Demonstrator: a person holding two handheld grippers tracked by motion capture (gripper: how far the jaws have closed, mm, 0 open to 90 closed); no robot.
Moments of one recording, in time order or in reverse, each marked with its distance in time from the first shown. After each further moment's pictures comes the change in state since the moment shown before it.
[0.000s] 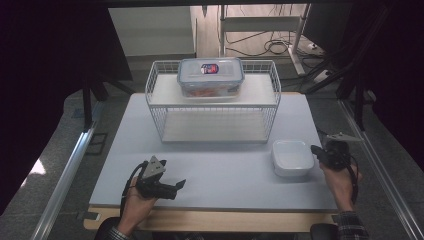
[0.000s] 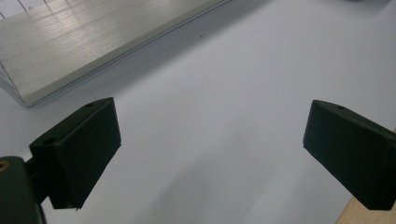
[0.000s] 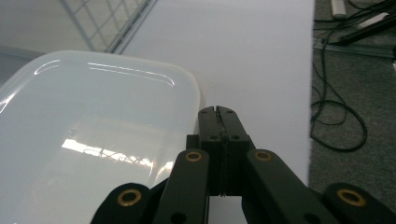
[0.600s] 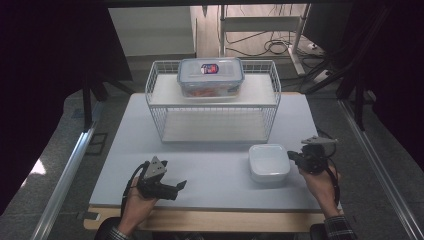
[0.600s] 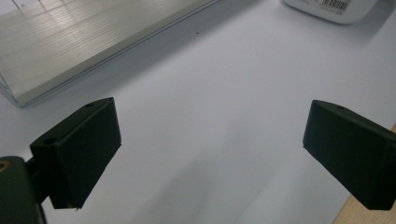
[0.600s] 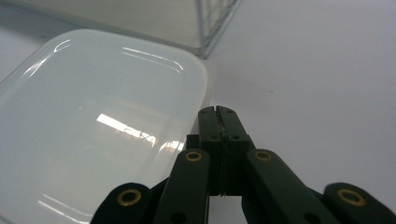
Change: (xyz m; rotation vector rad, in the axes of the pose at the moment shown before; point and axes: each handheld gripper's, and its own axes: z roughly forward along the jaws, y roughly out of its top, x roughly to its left) left arm -0.002 0.000 0.002 0.011 -0.007 0.009; right arm 0.063 0.003 0.008 0.055 0.148 -0.092
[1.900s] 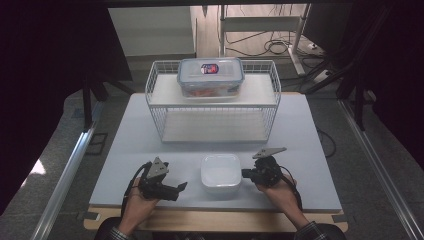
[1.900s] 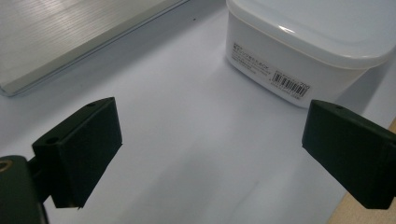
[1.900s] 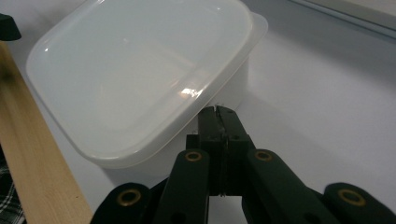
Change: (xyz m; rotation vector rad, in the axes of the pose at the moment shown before) left arm -0.002 -0.001 0.004 0.047 -0.009 -0.004; right arm 0.119 0.003 0.039 0.113 0.338 -0.140
